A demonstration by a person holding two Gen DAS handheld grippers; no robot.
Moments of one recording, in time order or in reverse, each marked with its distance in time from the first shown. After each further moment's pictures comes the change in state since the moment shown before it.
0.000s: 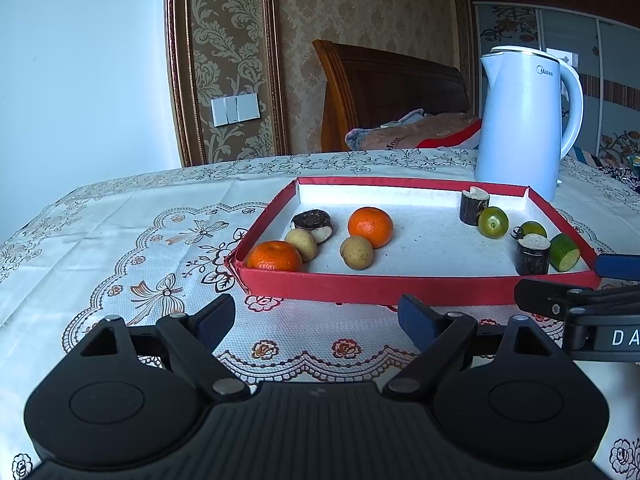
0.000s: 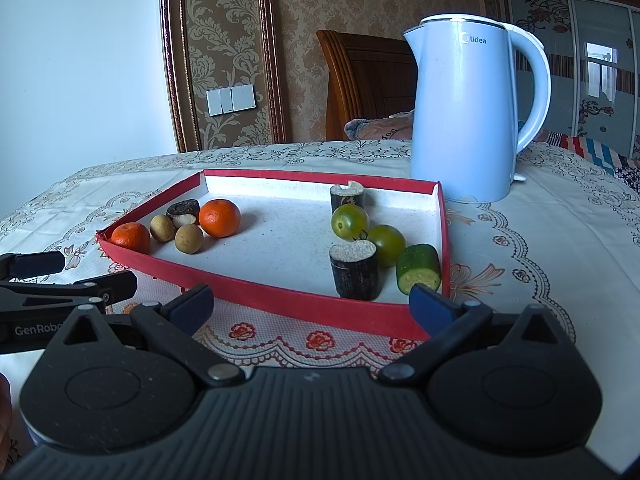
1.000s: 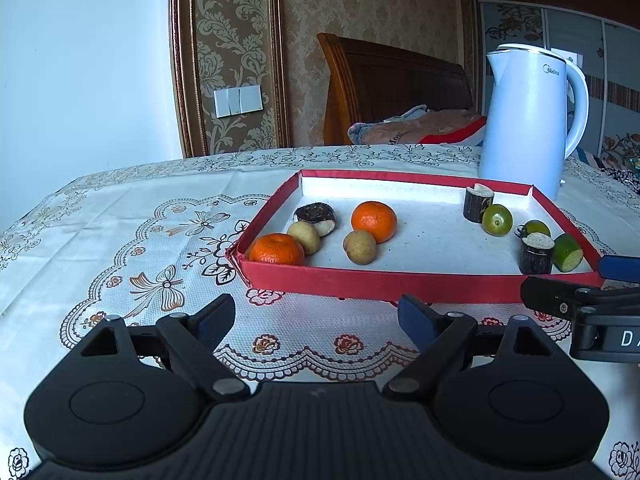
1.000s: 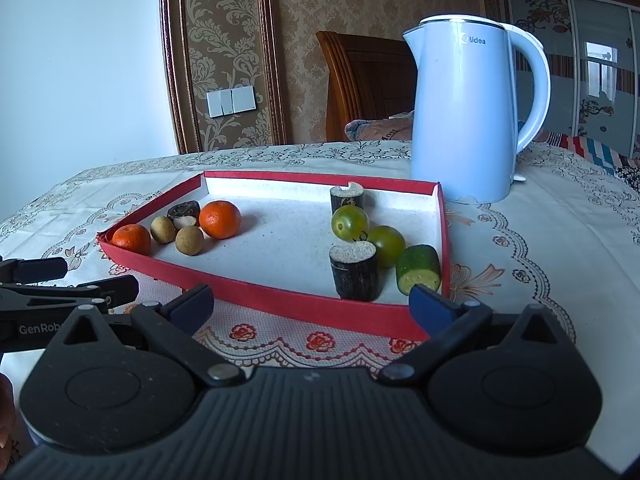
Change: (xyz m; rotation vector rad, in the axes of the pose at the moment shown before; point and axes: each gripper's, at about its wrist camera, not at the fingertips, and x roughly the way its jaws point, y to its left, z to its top) left arm 0.003 0.003 0.000 -0.021 0.023 0.002; right arm 0.000 0.000 0.000 0.000 -0.002 0.000
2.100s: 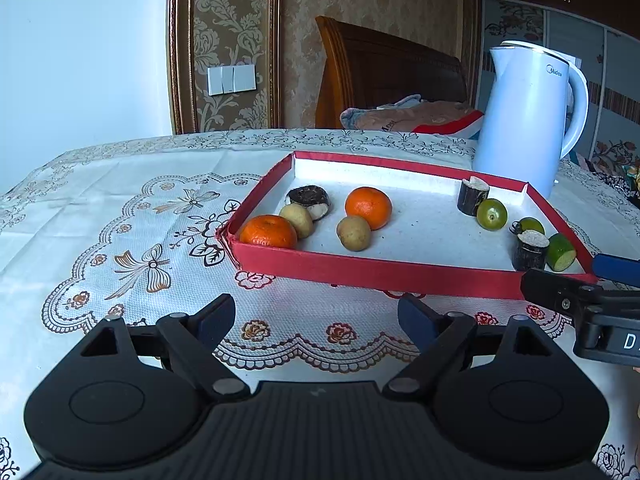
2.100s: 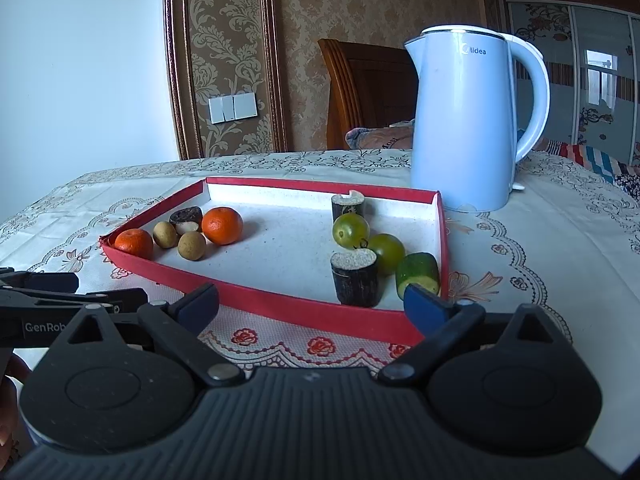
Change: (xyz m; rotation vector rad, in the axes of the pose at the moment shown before) left arm 0.007 0.005 -0.001 -0.044 0.050 -0.048; right arm -0.003 0.001 0.002 -0.010 -0.020 -0.001
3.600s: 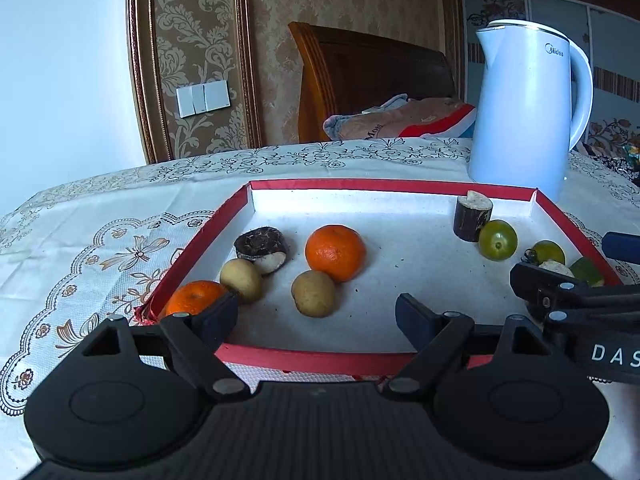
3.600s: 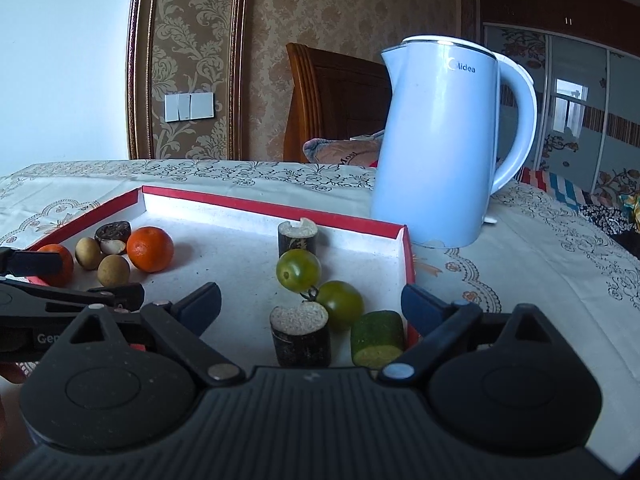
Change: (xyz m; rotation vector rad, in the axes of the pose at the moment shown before) left arm 0.060 -0.037 0.032 0.090 -0.023 0.004; right arm 0.051 -0.006 0.023 -0.056 -0.017 -0.157
